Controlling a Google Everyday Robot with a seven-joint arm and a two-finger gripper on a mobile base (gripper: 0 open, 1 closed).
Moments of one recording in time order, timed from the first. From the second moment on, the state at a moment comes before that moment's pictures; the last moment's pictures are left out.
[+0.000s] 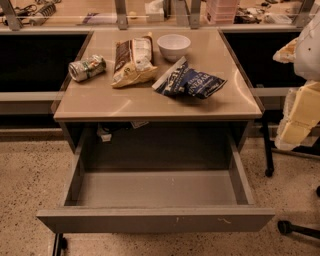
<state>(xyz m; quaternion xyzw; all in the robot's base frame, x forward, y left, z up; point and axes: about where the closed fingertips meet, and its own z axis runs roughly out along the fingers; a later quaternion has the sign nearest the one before) 0.438 -0.217 0.976 -0.60 0.78 -0.03 0.16</state>
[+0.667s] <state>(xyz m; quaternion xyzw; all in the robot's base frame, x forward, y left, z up) 0.448 -0.226 0.972 -0.58 0.80 -0.04 0.16</state>
